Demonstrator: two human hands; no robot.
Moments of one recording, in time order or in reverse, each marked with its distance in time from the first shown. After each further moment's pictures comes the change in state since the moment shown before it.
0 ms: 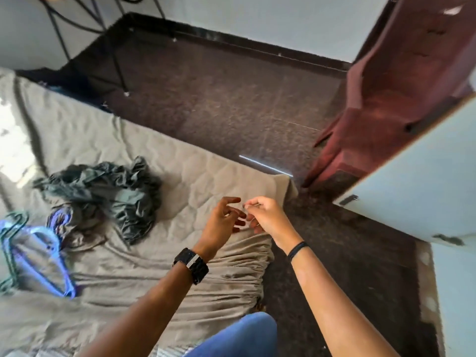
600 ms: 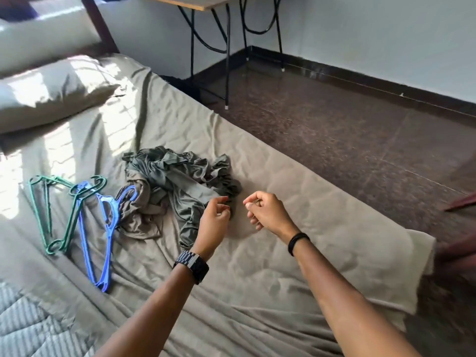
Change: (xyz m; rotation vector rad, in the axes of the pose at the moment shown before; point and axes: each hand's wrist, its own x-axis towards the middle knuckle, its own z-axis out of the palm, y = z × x) left_hand 0.124 -0.163 -0.199 0.059 0.664 0.112; right_hand 0.192 0.043 0.219 -0.257 -0.344 -0.353
